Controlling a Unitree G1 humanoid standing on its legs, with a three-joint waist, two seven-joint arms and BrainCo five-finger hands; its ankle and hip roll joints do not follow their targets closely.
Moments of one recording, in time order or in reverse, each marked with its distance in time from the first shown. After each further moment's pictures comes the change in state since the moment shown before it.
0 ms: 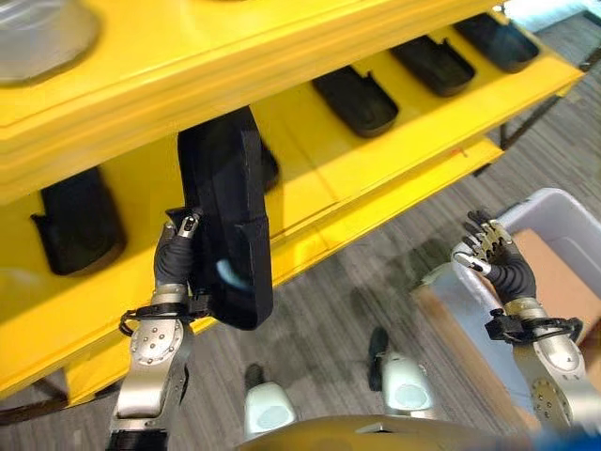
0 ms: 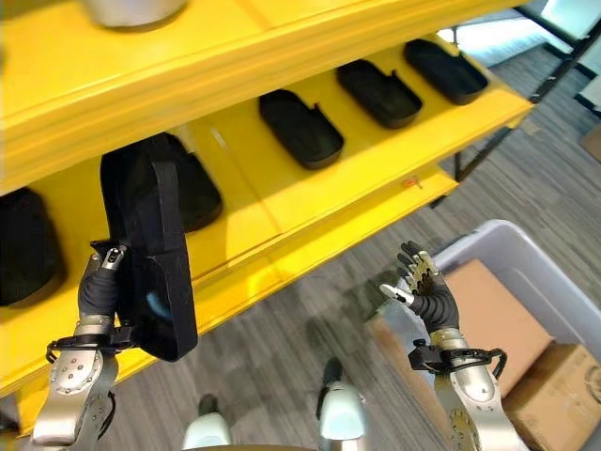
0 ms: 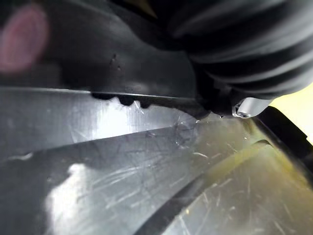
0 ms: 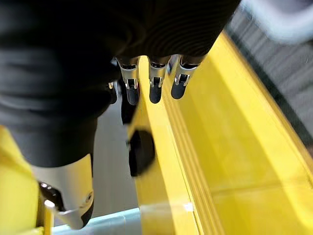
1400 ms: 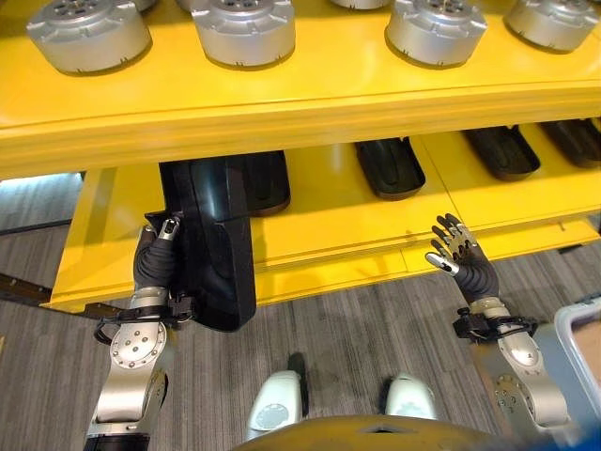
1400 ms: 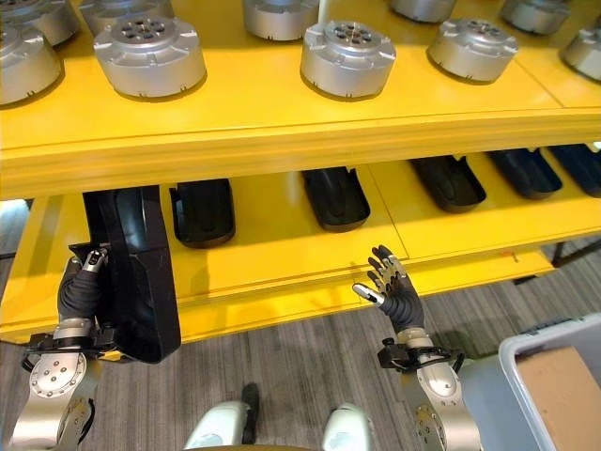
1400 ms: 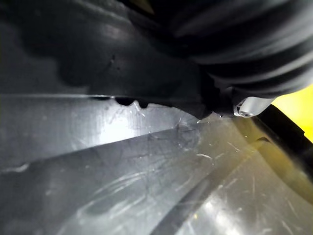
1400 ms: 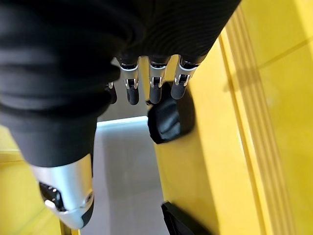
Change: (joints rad) left arm 0.063 0.073 0.024 0.020 0.008 0.001 0.019; right arm -0.061 0.090 0.083 0.027 -0.021 -0.001 0.016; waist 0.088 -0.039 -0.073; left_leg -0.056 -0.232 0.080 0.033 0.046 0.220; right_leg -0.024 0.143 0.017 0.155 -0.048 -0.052
